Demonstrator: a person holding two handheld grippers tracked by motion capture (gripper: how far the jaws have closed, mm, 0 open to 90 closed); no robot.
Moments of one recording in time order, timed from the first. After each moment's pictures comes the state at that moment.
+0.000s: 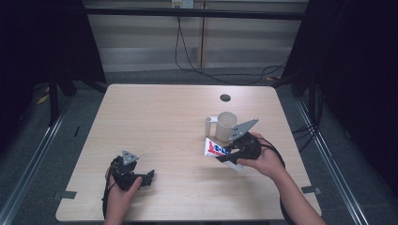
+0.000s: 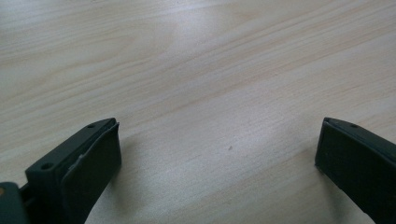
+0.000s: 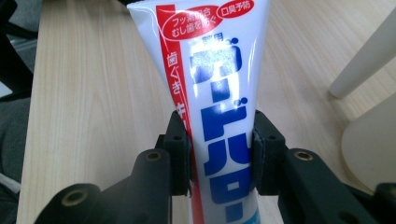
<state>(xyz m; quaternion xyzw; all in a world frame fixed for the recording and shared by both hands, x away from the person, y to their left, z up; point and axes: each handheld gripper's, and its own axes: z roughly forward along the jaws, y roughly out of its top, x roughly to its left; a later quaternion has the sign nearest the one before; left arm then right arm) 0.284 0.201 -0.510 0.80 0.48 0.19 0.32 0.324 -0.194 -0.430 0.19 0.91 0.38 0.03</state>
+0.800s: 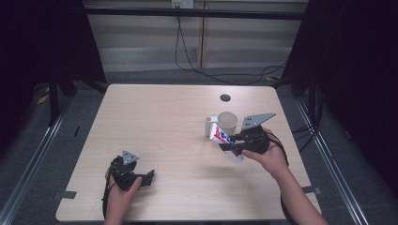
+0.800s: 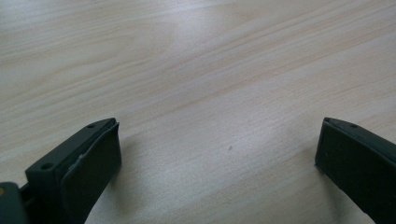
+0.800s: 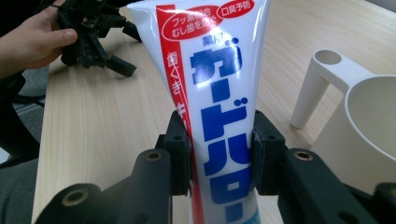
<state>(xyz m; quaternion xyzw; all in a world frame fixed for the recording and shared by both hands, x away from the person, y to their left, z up) 0.284 0.201 -0.510 0.80 0.48 0.19 0.32 0.325 -0.213 -0.408 0.25 0.85 0.47 0.05</state>
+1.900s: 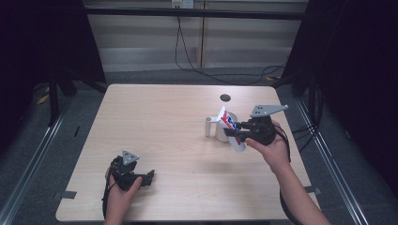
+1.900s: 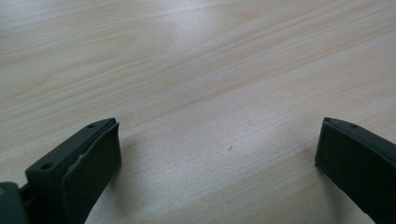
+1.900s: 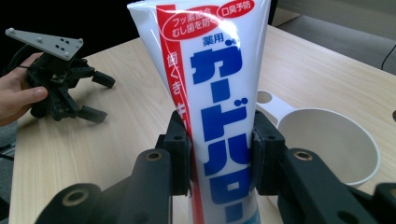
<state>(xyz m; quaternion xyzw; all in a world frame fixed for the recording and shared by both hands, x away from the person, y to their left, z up) 0.284 0.201 -0.510 0.80 0.48 0.19 0.32 0.331 -0.226 -0.384 0.31 0.80 0.50 0.11</state>
